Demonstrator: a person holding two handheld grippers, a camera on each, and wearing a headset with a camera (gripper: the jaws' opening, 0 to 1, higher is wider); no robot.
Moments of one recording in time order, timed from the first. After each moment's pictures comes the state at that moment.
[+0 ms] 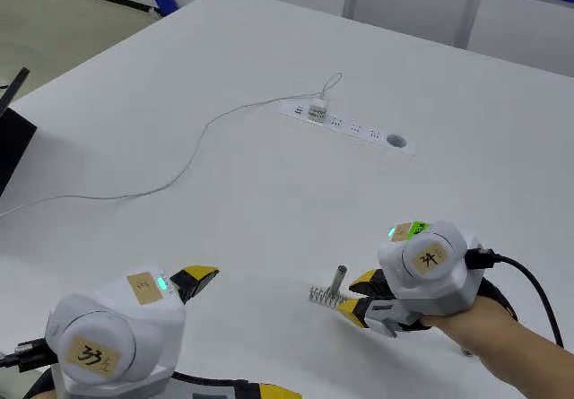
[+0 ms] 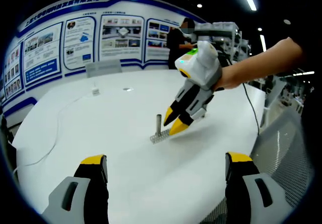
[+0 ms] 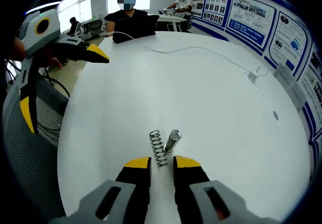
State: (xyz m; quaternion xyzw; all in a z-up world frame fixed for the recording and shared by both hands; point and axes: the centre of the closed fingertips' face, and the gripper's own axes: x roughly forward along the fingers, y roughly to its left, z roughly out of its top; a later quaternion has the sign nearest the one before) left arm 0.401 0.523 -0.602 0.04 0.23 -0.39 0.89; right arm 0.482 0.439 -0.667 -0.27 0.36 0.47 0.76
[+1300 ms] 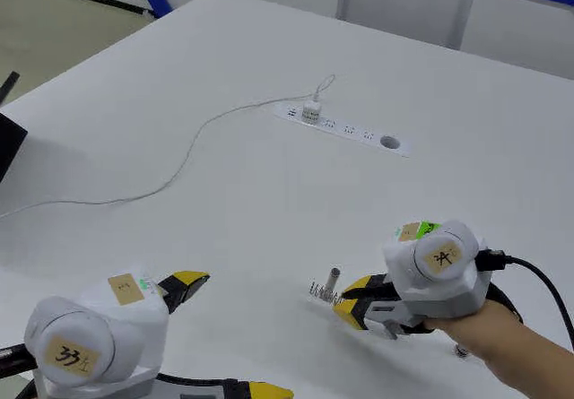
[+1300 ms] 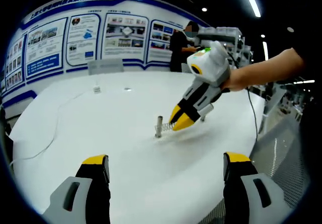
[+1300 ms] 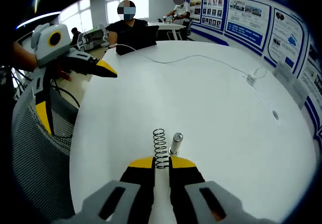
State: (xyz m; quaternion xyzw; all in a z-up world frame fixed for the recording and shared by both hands) left arm 0.403 0.524 -0.599 0.01 0.23 -0.39 0.89; right arm 0.469 0.433 -0.637 -0.23 0.34 0.49 0.77
